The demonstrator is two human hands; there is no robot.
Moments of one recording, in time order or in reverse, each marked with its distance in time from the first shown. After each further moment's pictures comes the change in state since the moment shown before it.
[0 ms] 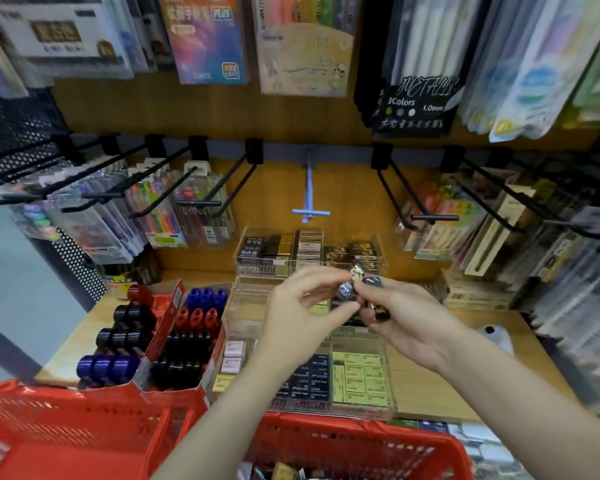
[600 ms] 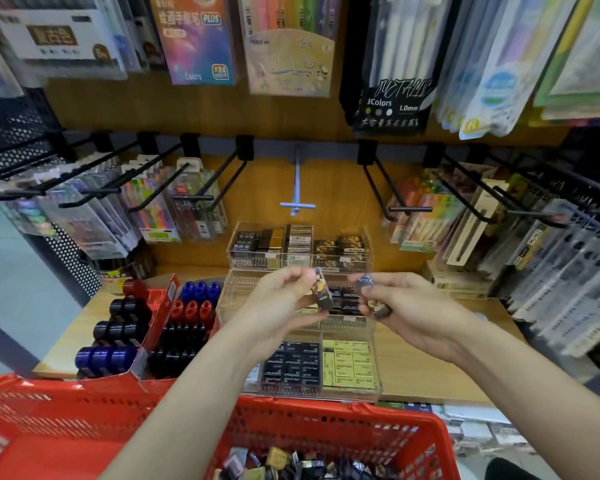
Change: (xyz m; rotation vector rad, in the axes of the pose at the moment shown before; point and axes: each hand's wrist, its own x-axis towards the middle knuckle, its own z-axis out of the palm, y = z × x) left_hand 0.006 0.020 -0.014 -0.448 -0.091 -0.726; right_hand -0.032 -0.012 -0.010 -0.339 -0.020 -0.040
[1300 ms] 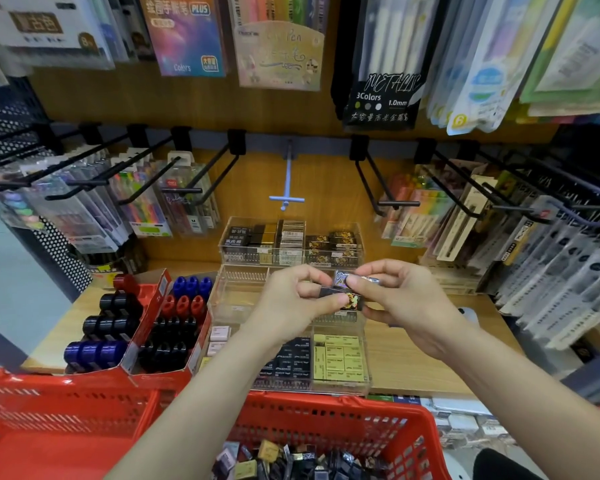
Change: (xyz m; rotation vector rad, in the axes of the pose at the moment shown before) left_hand -0.003 -0.010 0.020 0.445 0.034 0.171; right_hand -0.006 0.007 -0.007 -0.125 0.166 -0.204
